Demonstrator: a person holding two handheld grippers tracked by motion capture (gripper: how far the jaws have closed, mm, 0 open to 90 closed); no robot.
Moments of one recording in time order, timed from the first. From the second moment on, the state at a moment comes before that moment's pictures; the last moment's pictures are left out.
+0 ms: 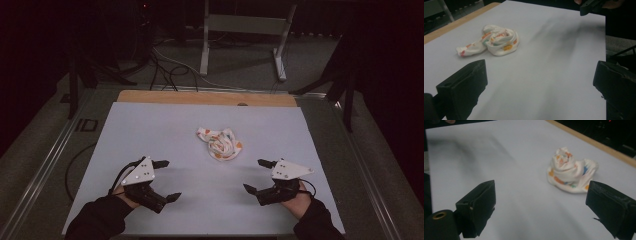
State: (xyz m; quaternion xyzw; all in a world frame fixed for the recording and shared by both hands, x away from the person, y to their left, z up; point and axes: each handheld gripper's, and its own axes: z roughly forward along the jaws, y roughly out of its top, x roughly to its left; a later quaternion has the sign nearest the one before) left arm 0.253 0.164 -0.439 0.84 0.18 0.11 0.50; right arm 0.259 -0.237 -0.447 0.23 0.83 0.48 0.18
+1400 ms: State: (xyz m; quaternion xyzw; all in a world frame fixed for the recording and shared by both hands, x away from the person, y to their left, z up) left arm 0.333 0.098 -0.423 0.84 0.20 0.12 0.49; right arm 0.338 -0.207 -0.428 0.30 0.80 0.47 0.24
